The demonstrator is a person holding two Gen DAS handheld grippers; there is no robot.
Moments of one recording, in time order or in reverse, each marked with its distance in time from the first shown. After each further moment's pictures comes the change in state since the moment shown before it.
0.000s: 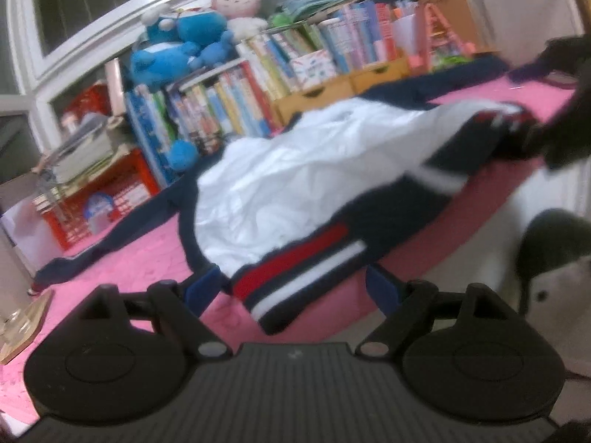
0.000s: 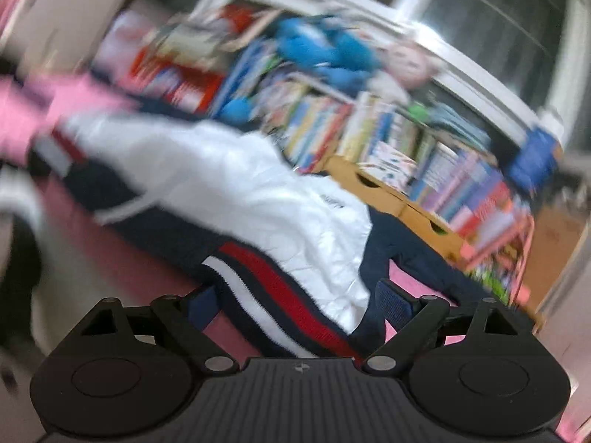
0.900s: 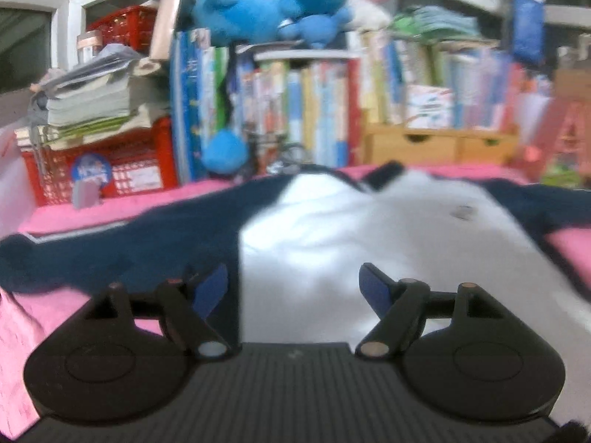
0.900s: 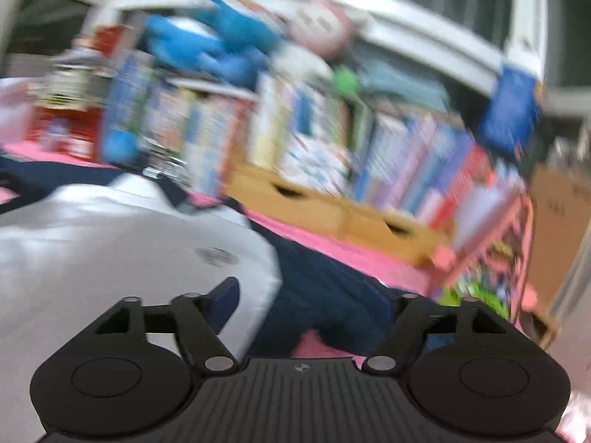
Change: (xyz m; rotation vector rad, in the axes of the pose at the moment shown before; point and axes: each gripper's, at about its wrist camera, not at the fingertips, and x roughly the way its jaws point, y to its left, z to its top) left arm 0.152 0.123 0.104 -0.377 0.070 -0.051; right arm 0.144 -0.140 0.068 0.138 0.025 -0.037
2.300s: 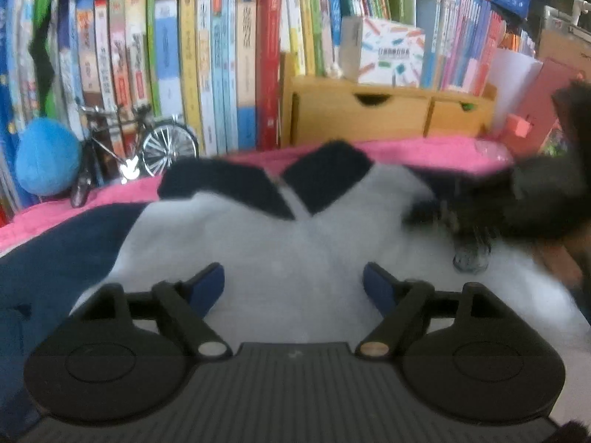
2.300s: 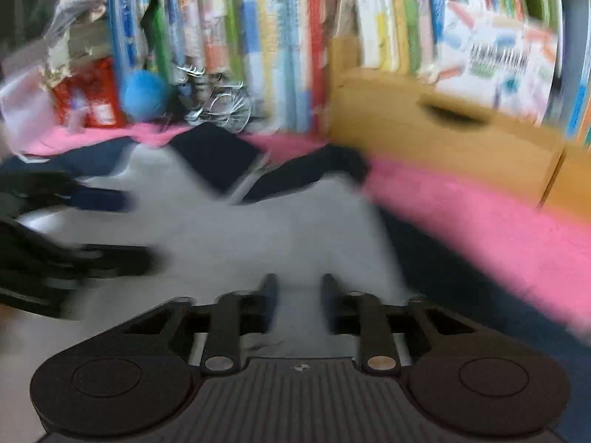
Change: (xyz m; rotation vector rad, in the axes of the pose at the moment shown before) left arm 0.233 -0.028 0.067 0.074 0.176 -0.267; right arm 0.297 0.046 0.044 0.081 0.342 0.352
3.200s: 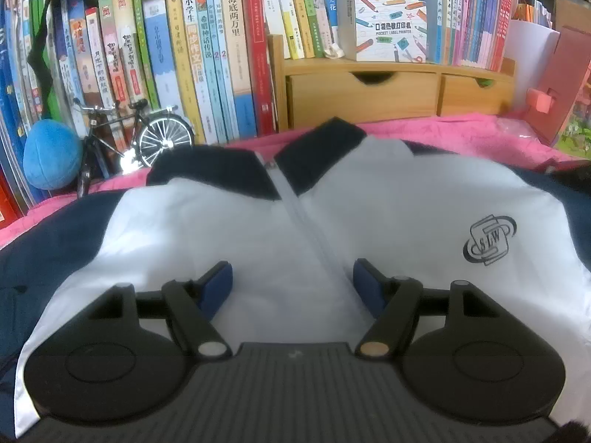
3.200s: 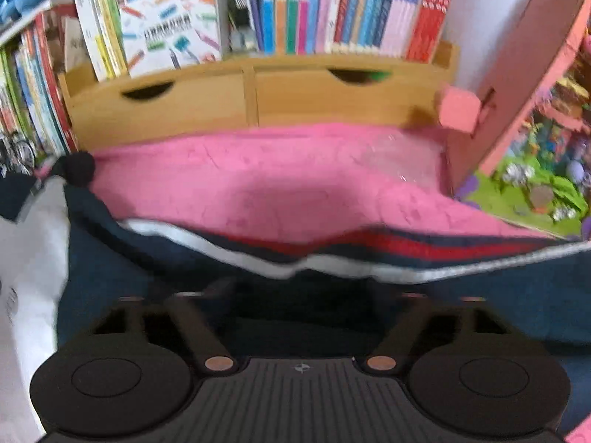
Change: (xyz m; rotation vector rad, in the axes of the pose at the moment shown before) left arm 0.012 -0.054 -0.013 0.031 0.013 0.148; right arm -0.076 -0.114 -0.071 0.419 0.055 -0.365
